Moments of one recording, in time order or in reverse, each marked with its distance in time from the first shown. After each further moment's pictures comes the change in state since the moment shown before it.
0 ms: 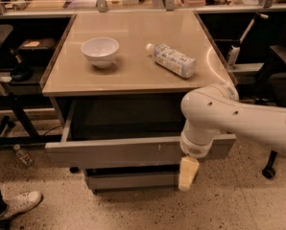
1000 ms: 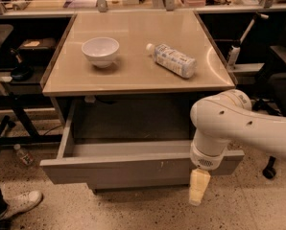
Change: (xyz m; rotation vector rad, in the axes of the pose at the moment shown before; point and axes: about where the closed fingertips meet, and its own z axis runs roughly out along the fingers) arm 0.032 0.032 -0.003 -0.044 0.044 0.023
